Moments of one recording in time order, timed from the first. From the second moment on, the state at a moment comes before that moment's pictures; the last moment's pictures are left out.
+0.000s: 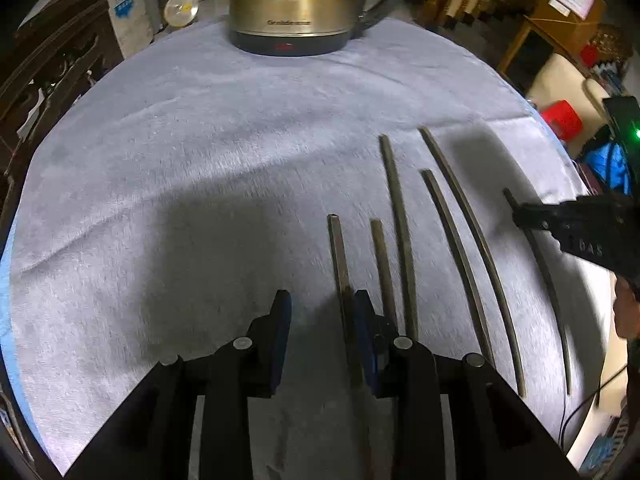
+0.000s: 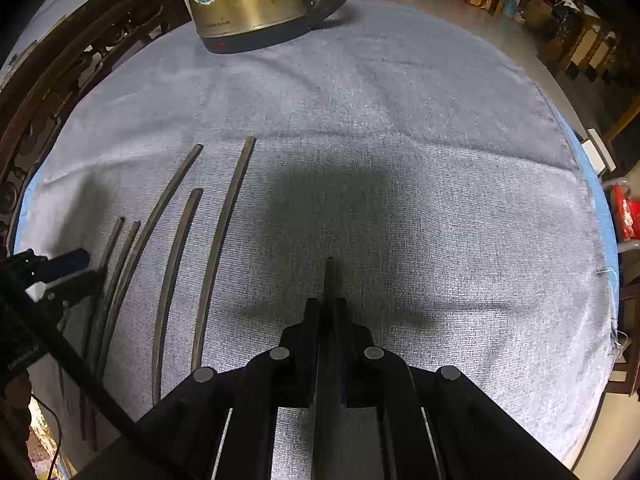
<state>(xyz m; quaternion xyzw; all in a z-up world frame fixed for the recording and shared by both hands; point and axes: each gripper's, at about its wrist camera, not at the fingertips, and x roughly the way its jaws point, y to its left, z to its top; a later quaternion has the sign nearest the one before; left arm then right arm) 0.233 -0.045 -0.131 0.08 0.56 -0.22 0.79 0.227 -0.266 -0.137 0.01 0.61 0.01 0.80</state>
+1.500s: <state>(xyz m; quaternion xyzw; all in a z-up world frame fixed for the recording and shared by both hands) -0.024 0.047 0.095 -0.09 0.21 -0.17 0.96 -0.048 -0.267 0.088 0.17 0.15 0.02 0.97</state>
